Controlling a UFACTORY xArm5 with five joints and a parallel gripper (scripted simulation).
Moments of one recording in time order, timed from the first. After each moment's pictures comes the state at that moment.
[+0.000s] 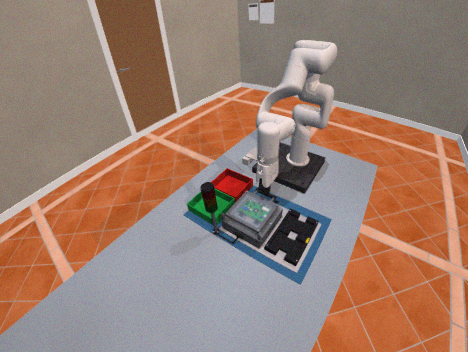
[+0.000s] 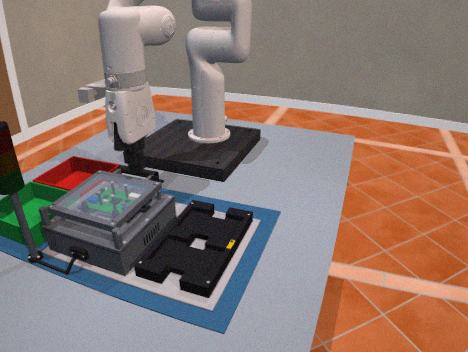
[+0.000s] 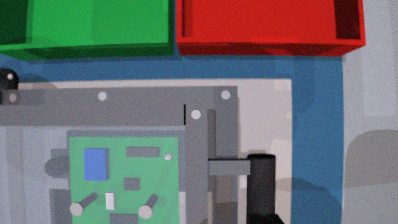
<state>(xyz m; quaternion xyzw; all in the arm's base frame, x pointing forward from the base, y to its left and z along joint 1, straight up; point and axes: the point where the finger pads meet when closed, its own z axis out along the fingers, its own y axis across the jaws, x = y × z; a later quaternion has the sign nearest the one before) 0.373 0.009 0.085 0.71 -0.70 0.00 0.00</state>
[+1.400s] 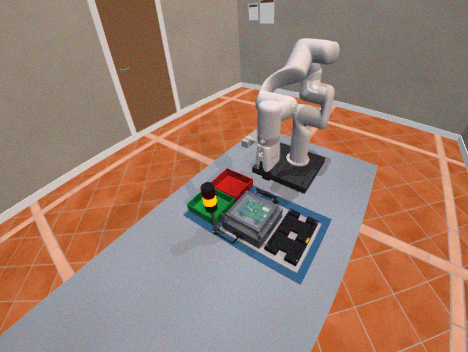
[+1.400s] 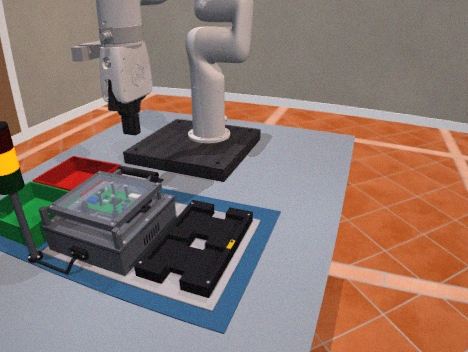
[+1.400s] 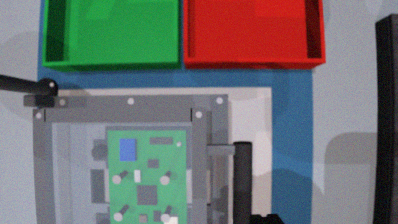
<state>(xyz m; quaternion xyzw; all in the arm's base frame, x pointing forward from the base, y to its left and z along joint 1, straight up) 0.374 0.009 0.162 0.71 -0.70 0.00 0.00</state>
